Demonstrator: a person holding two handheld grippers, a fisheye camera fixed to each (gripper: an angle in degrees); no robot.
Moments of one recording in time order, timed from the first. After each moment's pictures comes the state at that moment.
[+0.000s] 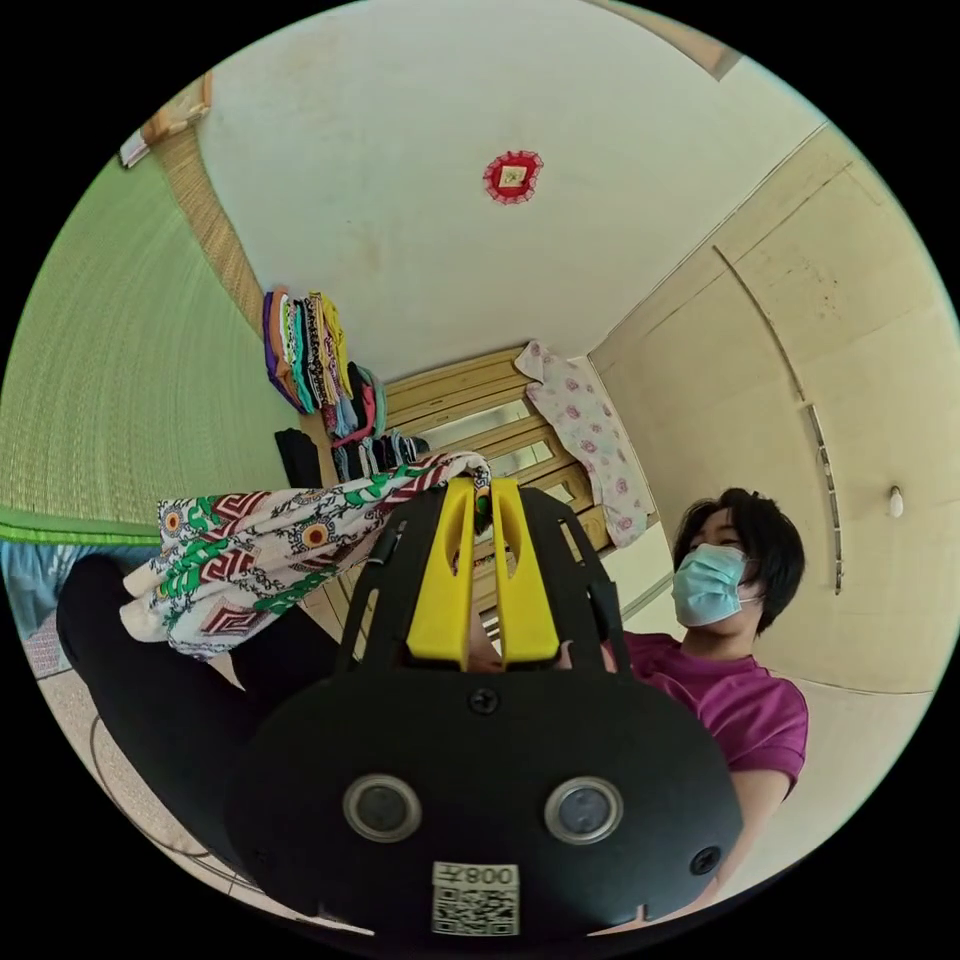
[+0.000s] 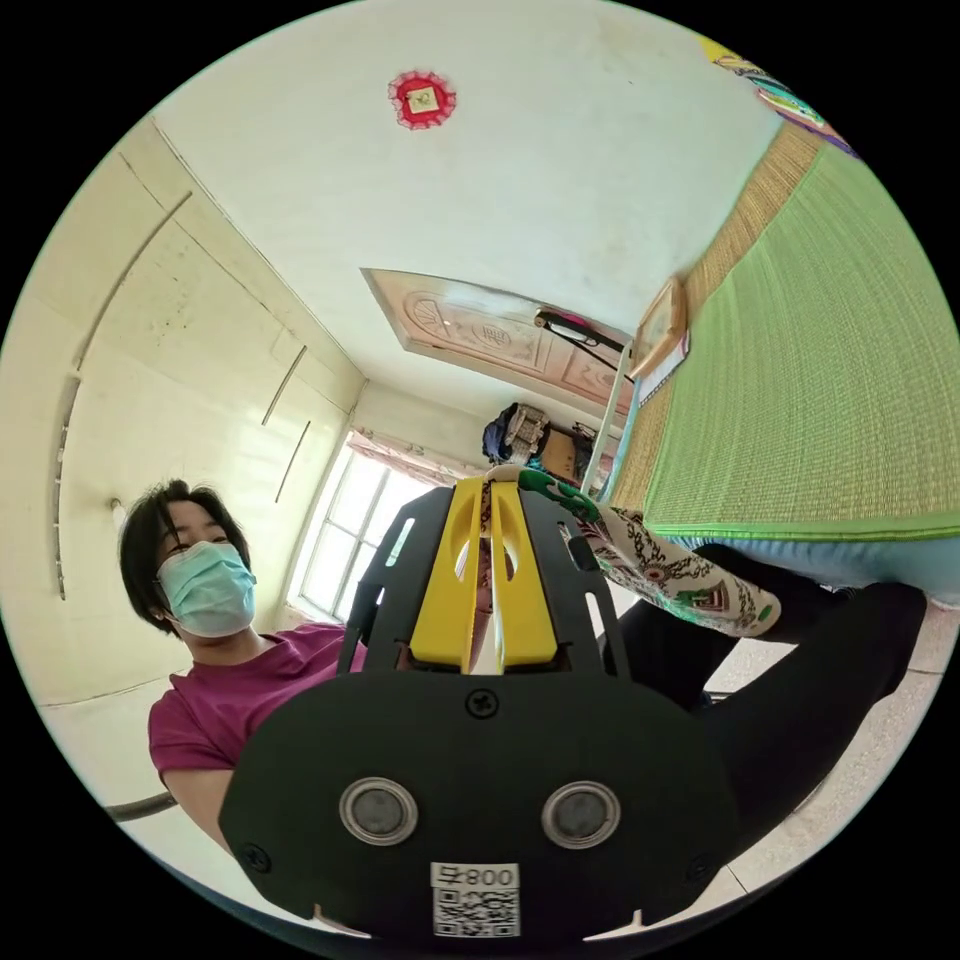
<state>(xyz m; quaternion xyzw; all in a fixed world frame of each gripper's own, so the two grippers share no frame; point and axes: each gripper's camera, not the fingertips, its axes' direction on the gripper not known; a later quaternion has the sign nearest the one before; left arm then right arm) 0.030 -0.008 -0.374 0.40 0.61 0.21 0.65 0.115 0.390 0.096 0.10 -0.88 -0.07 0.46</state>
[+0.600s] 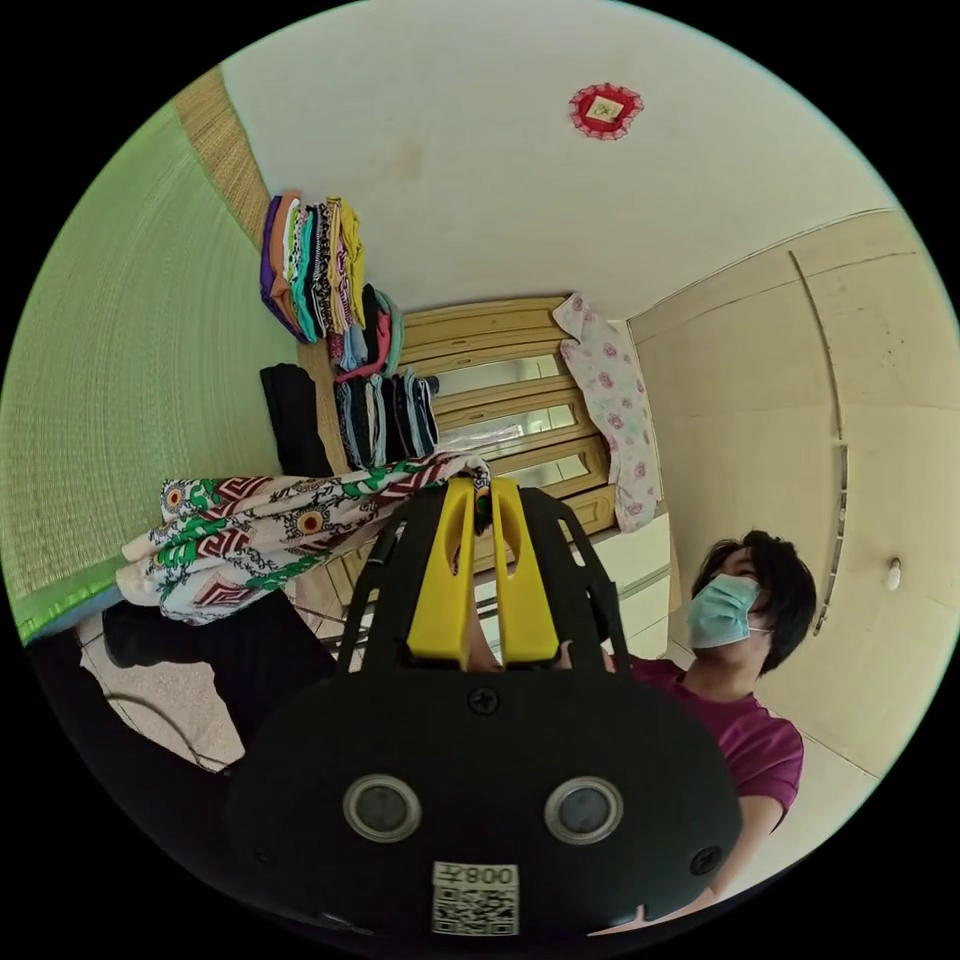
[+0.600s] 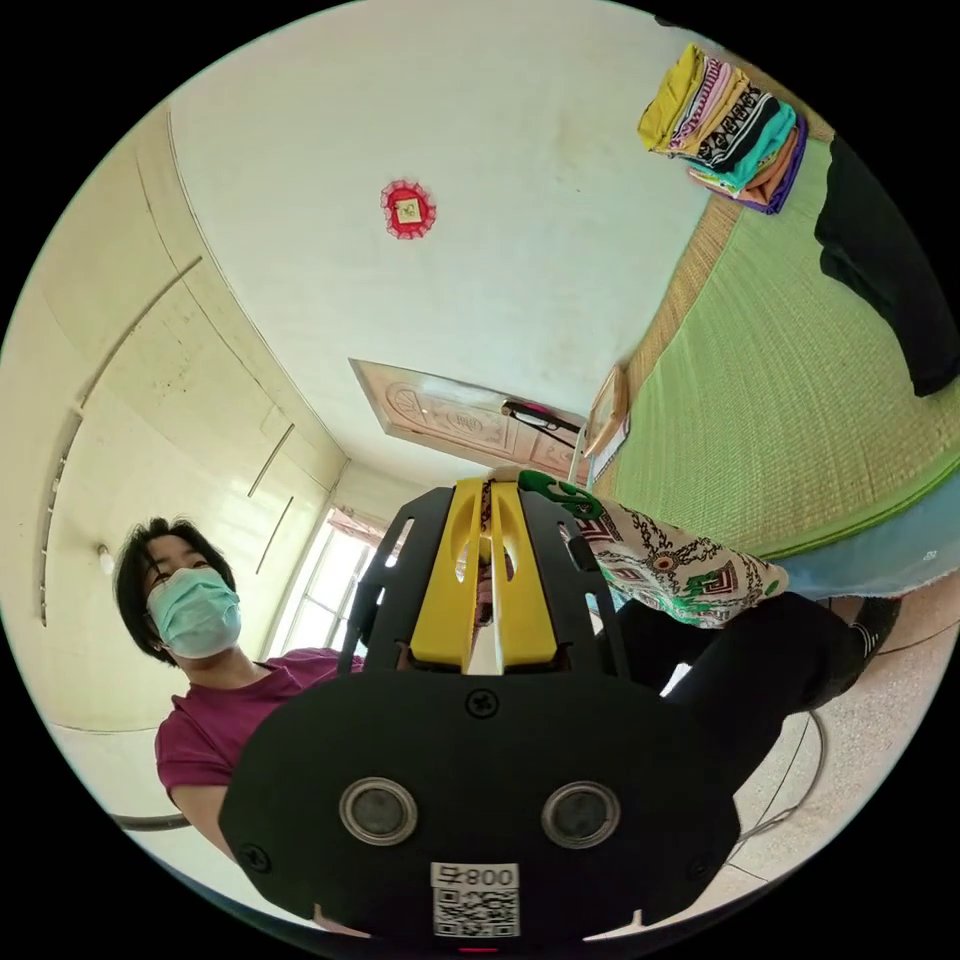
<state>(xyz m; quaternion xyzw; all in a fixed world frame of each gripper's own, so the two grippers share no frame) 0.203 -0.309 -0.299 0.29 0.62 0.22 0.70 0.240 0.360 0.231 0.13 -0.87 0.06 0.48</state>
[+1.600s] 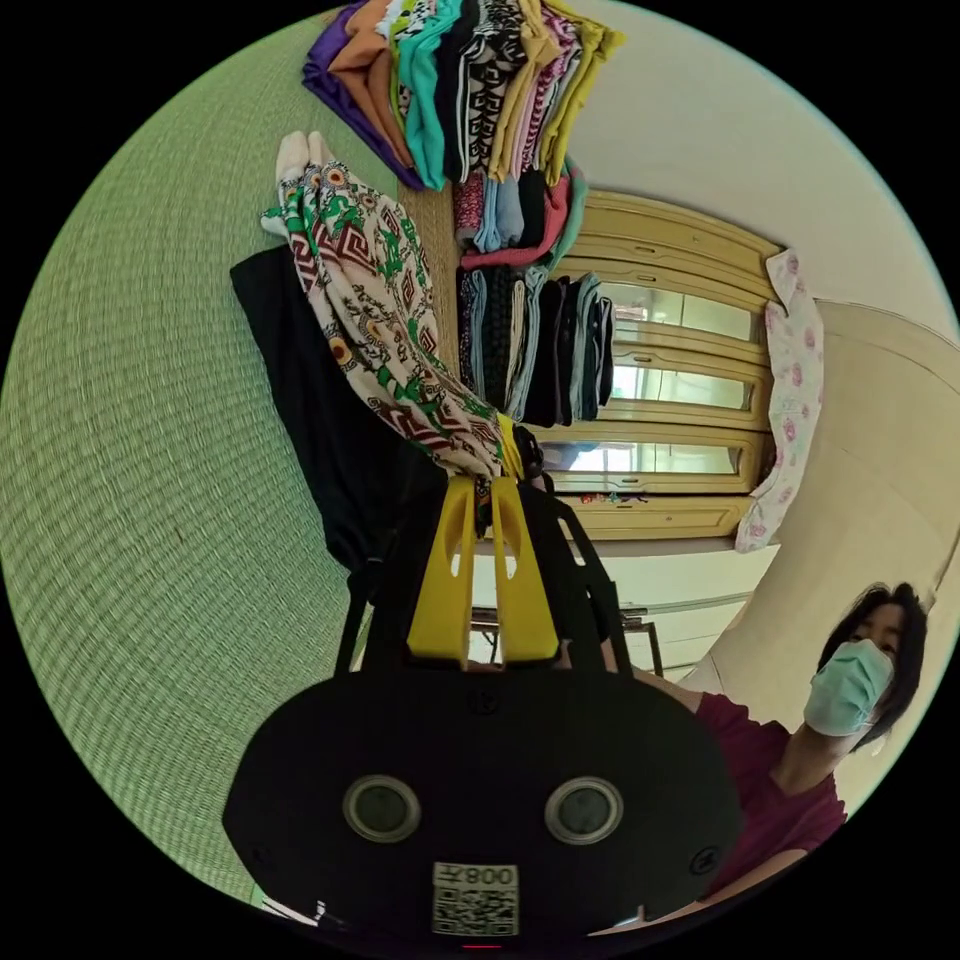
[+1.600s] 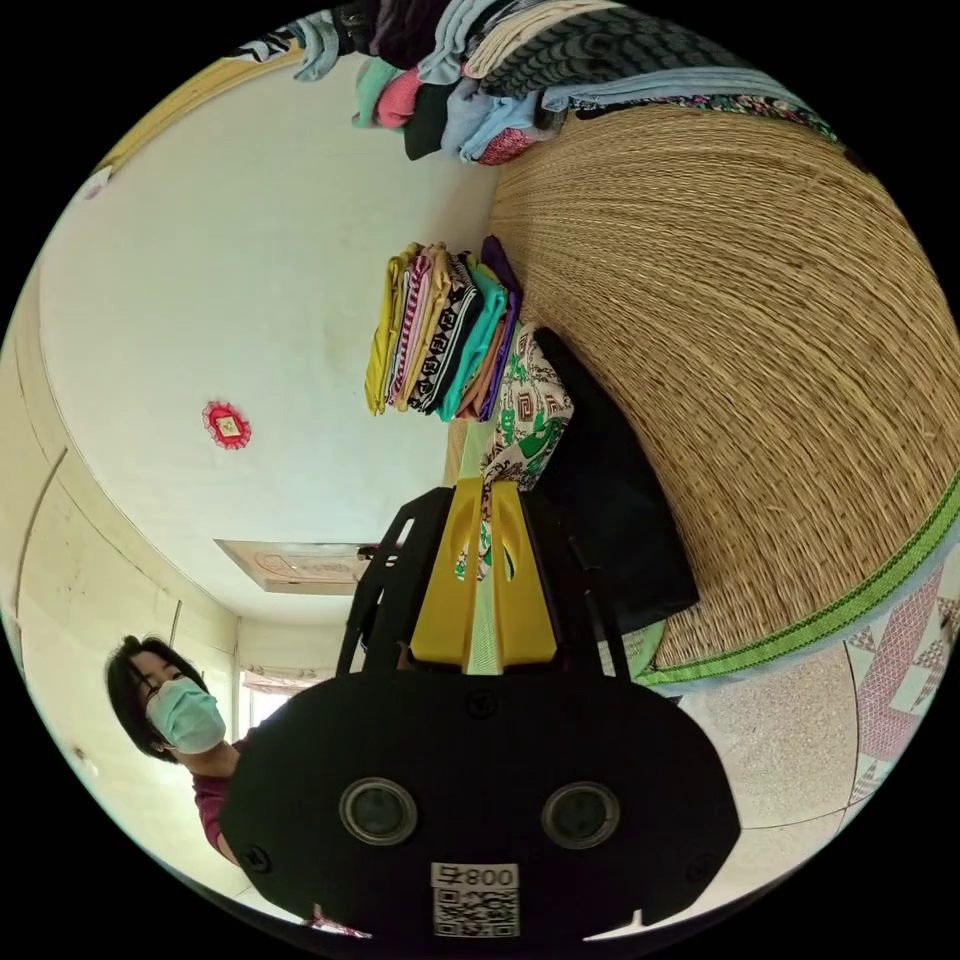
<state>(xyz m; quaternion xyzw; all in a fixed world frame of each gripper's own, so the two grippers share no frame) 0.598 -0.924 0.041 0.10 0.50 0.21 0.83 0.473 0.180 0.608 0.05 -0.75 0.27 0.60</state>
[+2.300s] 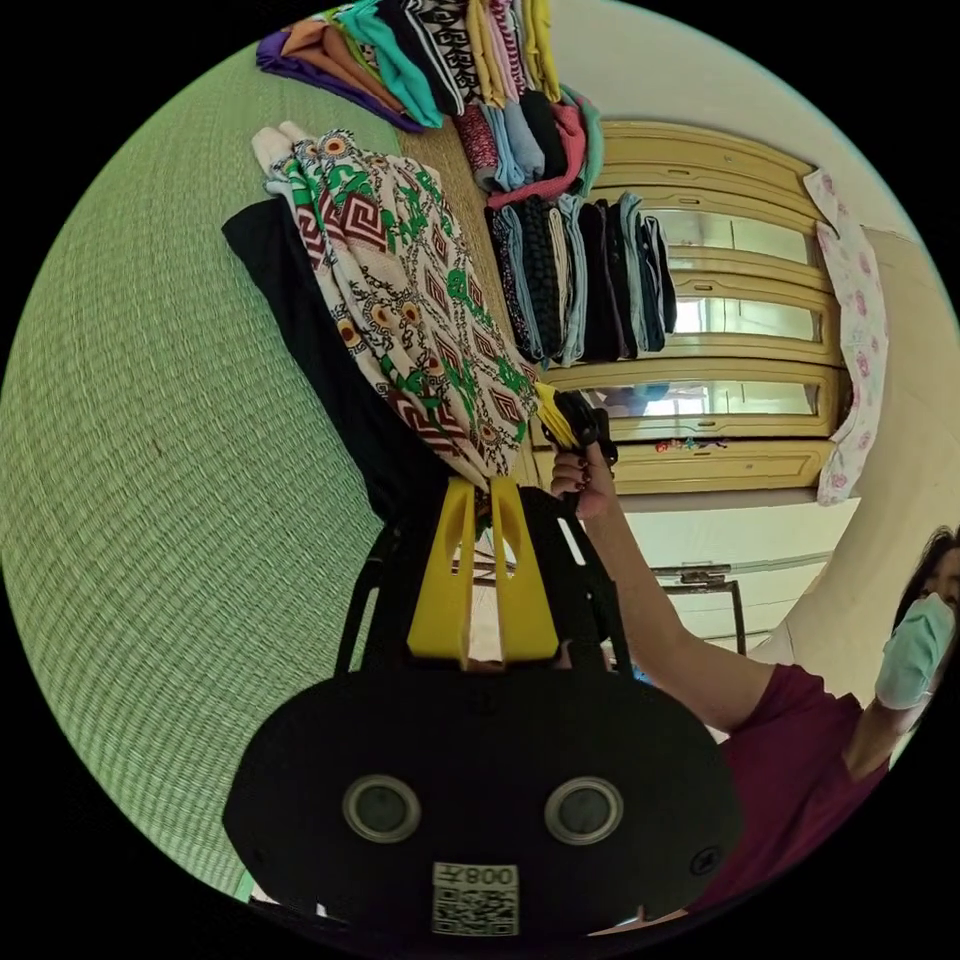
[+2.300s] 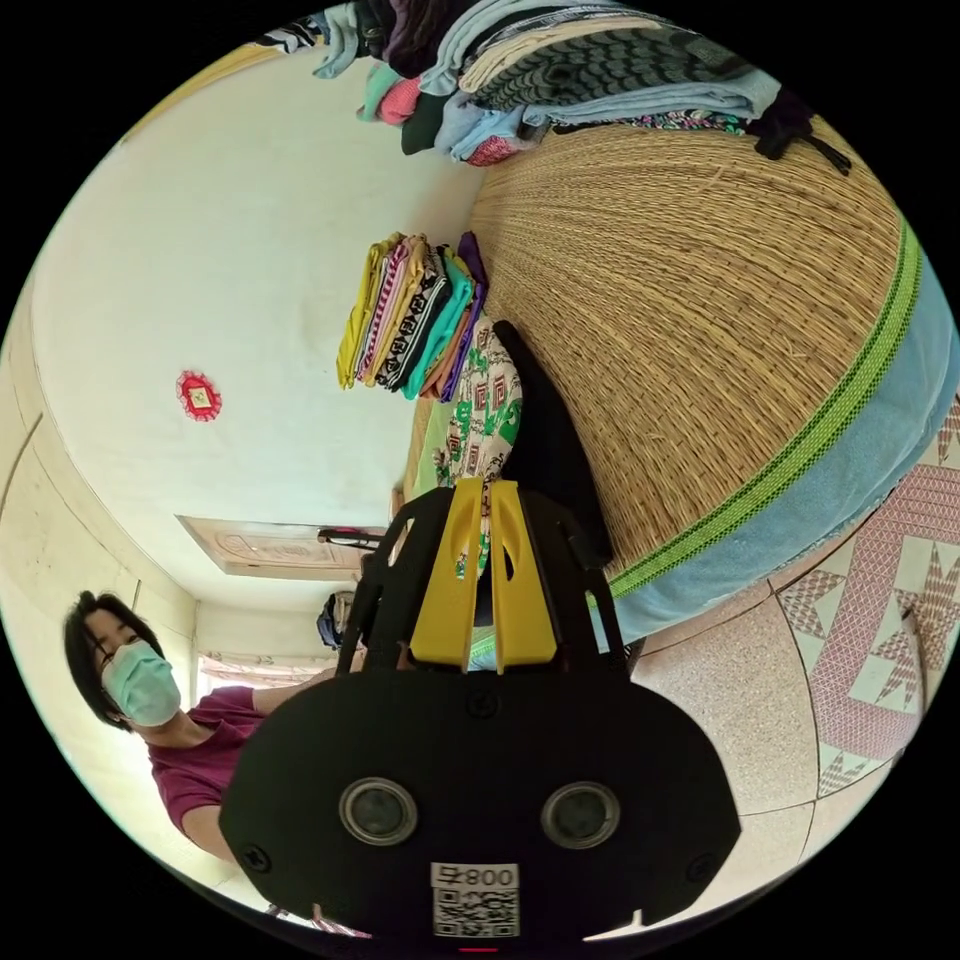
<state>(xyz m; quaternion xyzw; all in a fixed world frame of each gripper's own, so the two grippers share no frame) 0.661 -0.985 0.217 0.09 0.38 0.26 0.88 0.500 0.240 0.649 0.05 -0.71 0.25 0.65</state>
